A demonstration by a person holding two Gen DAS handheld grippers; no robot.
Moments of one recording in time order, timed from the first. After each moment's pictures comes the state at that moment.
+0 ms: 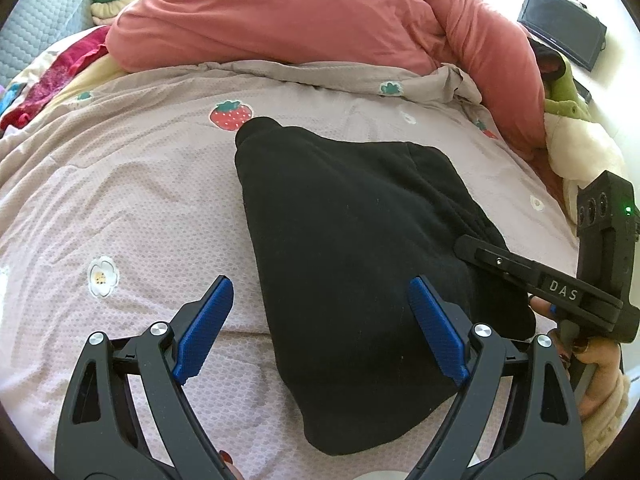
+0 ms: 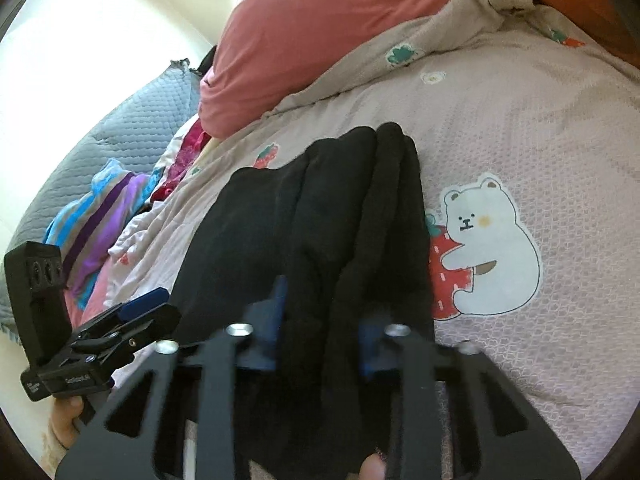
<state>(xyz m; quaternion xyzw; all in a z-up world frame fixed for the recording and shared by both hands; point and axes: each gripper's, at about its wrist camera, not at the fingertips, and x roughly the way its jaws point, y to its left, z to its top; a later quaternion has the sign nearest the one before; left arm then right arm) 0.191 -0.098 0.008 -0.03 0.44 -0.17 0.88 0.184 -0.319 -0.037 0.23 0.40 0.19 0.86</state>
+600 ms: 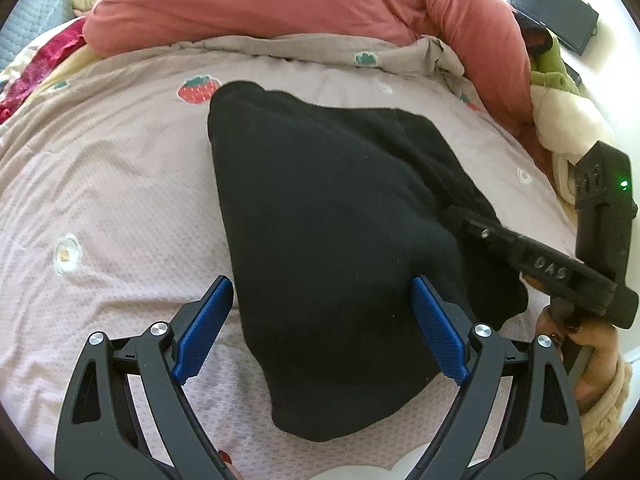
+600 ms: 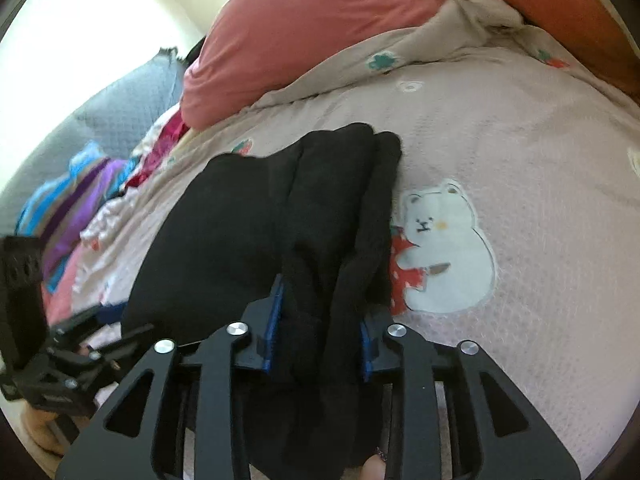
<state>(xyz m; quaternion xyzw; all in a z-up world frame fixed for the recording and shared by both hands) 0.181 -0.119 -0.010 -0.03 0.47 -0.19 0.86 0.177 -0.331 -0.045 0.19 0.41 0.15 0.88</state>
